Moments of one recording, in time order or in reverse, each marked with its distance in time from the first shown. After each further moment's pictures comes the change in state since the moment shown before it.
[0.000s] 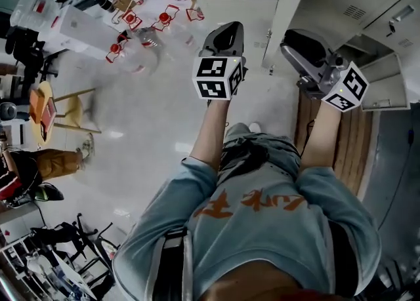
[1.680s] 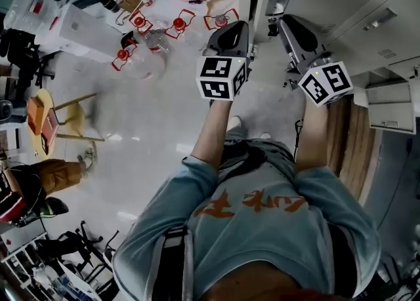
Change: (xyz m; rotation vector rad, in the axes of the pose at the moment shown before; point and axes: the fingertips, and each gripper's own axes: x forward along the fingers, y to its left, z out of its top) left arm 0.027 0.169 0.025 -0.037 -0.007 -0.035; right arm 0.180 -0.119 -0.069 -0.049 0.122 -0.492
